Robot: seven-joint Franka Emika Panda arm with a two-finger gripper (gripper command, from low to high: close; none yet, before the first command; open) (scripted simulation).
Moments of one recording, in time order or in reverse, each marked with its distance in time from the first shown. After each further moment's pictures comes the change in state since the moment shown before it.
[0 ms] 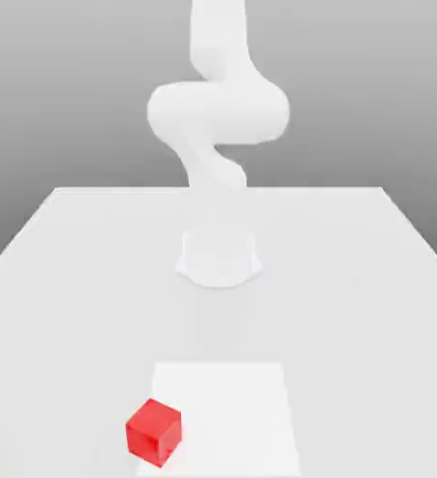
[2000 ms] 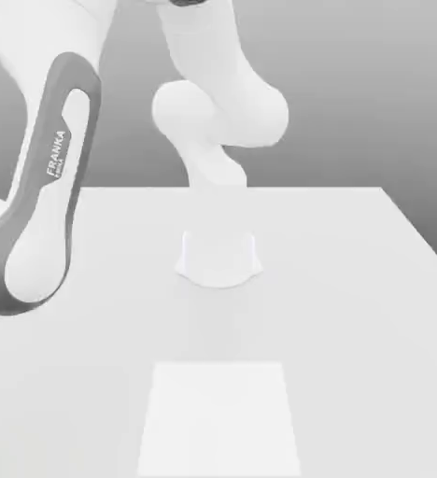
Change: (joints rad) arm -0.351 1.202 -0.208 0.240 0.181 0.223 0.564
